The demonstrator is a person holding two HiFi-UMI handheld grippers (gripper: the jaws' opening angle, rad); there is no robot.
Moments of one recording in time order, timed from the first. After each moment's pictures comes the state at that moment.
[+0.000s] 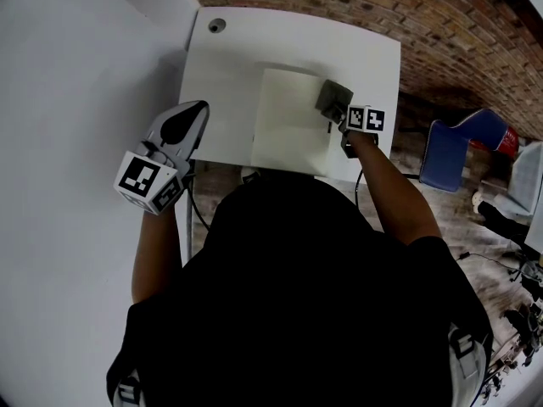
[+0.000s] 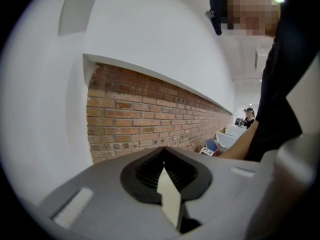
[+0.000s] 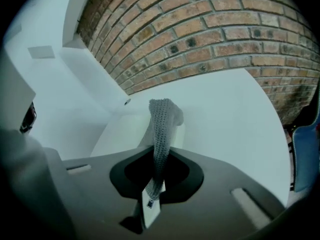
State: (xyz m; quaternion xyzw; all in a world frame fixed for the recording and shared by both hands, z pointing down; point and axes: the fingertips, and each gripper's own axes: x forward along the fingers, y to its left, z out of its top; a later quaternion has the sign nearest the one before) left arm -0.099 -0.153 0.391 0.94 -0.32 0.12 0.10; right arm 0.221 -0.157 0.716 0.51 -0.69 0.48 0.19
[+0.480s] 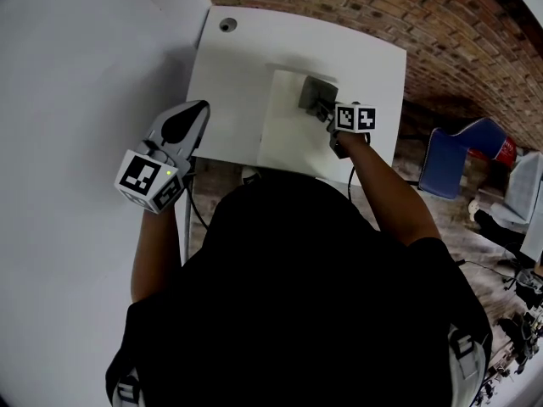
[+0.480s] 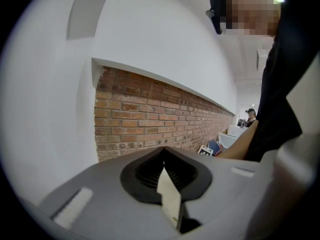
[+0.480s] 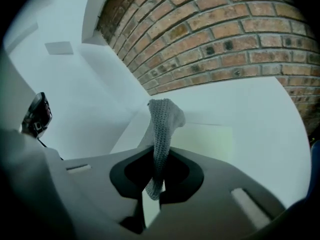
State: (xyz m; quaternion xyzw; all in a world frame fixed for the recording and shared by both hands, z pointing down) left arm -0.131 -0.148 0.387 0.93 -0.33 0.11 0.10; right arm 0.132 -0.175 0.671 0.45 -0.75 0.46 0.17
